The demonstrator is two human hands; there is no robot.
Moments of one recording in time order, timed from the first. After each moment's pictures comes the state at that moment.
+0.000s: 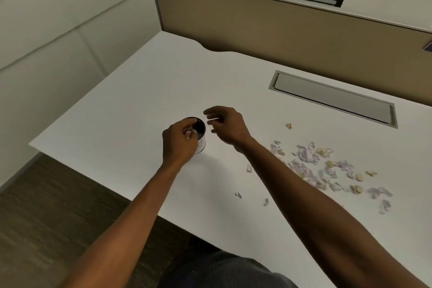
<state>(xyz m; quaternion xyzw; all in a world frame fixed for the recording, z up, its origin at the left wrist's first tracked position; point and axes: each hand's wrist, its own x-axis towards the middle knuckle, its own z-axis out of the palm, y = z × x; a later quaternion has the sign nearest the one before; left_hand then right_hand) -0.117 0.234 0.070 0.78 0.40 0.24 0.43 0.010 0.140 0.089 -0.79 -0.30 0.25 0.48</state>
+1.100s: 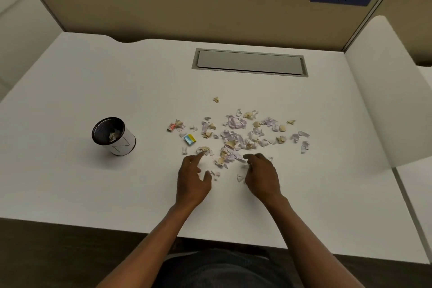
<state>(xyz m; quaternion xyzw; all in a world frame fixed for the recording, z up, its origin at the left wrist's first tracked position) -0.094 0.026 -0.031 0.87 0.24 0.07 0.43 -0.012 -0.162 -0.016 -0.95 -0.13 0.10 0.26</state>
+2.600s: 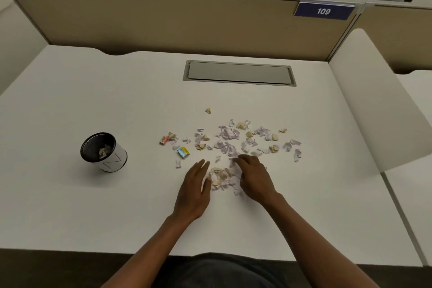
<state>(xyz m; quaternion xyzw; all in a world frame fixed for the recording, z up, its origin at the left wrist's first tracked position) -0.082 0.029 -0.054 0.91 0.10 0.05 0.40 0.017 -0.161 -0.031 -0.95 -0.24 0.10 0.19</state>
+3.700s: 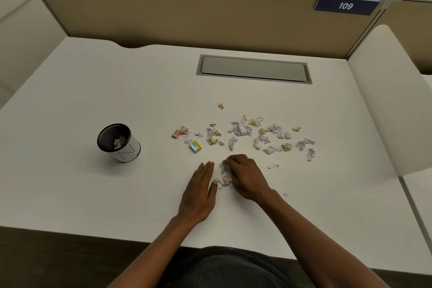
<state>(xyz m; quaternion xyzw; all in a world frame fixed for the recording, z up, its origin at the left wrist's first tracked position) -0.107 0.035 -0.062 0.92 0.11 -0.01 0.37 0.007 -0.124 -0.036 -0.90 -0.38 0.08 0.18</state>
